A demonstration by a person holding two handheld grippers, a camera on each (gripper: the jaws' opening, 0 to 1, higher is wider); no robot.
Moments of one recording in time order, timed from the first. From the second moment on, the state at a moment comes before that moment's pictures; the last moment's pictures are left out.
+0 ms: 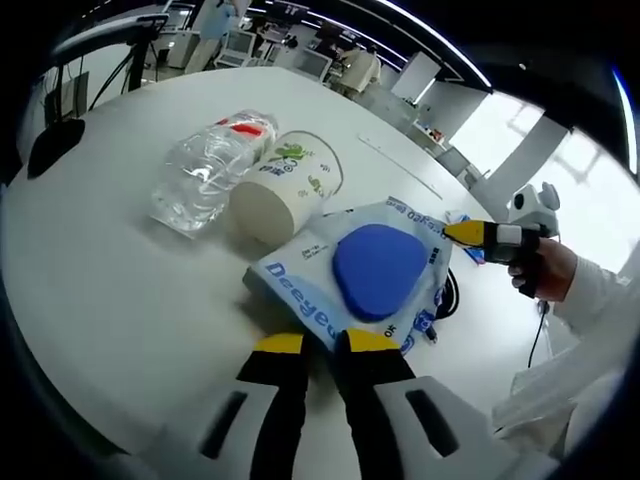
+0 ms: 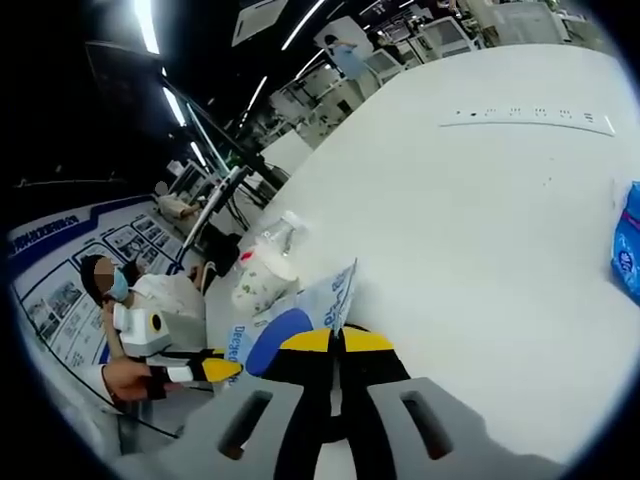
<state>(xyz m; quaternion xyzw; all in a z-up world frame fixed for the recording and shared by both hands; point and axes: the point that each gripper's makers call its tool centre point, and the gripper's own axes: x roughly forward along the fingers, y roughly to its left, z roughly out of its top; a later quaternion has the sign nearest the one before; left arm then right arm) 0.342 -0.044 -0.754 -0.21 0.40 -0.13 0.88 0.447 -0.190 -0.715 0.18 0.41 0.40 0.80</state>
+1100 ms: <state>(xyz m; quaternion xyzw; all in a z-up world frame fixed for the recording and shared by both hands) 0.345 -0.051 -0.699 -0.20 0.36 -0.17 0.90 0.432 -0.207 -0.669 0.22 0.37 0.39 0.81</state>
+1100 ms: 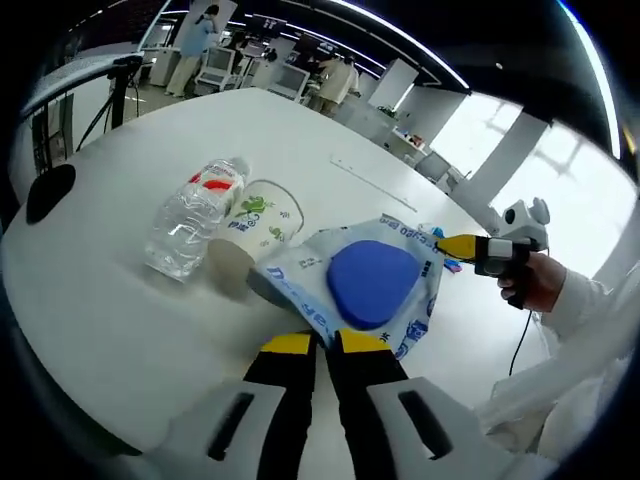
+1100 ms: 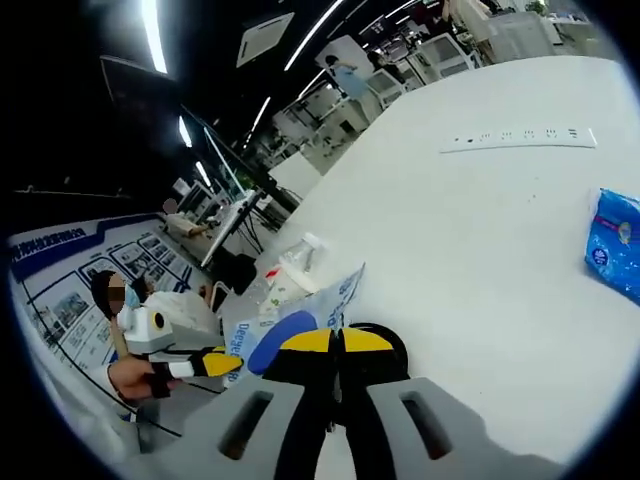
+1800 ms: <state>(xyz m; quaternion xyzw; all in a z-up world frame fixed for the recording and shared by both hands) 0.395 -0.072 -0.641 -0.16 0.31 -0.22 0.91 0.446 -0.241 -0.616 0.25 0.29 0.35 0.86</state>
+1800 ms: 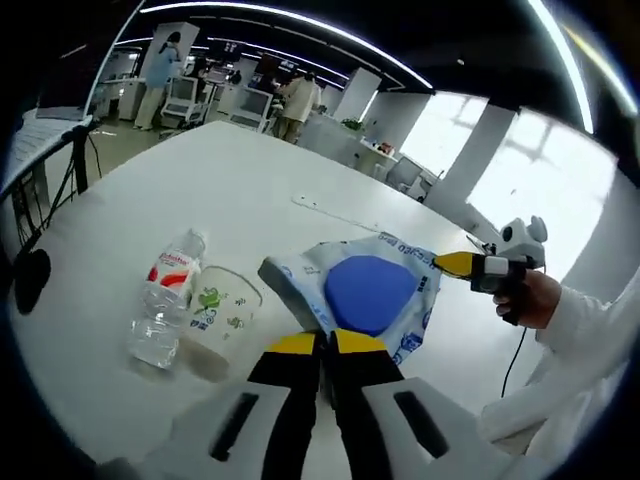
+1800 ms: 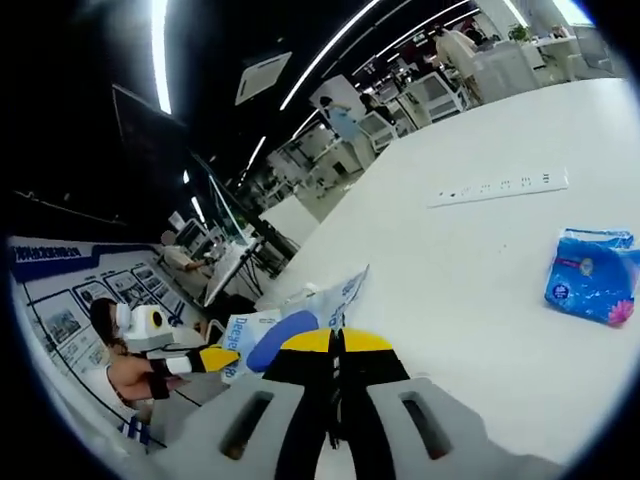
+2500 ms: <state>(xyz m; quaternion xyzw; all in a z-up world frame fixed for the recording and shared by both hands) 0.481 -0.115 -0.595 -0.12 0.27 -0.29 0.91 0.476 -0.291 -0.582 0.27 0.21 0.27 0.90</state>
